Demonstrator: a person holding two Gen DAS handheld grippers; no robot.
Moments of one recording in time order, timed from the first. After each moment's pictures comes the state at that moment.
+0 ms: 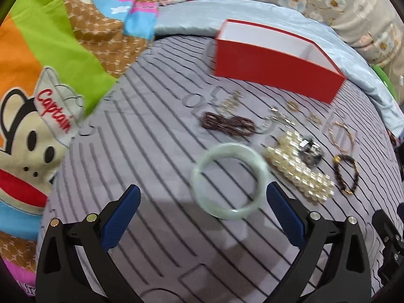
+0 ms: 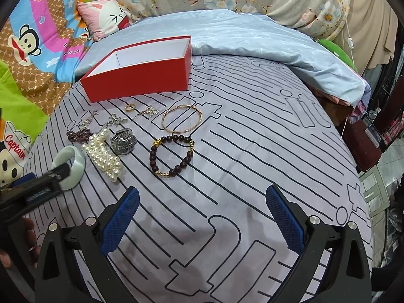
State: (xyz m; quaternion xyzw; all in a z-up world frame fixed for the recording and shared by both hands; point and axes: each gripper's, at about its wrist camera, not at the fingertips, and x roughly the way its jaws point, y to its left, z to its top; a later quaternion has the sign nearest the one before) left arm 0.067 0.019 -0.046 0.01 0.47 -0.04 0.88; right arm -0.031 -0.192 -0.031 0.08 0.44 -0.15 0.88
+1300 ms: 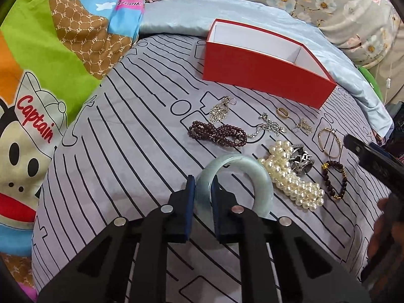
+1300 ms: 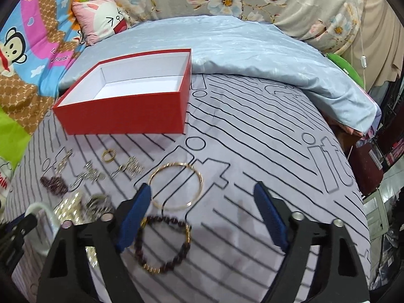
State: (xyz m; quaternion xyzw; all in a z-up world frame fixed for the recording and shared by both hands) left arm 0.084 0.019 -0.046 -0.01 0.48 -0.11 0.87; right arm 0.074 -0.220 -0.037 0.05 0.43 -0.16 0.89
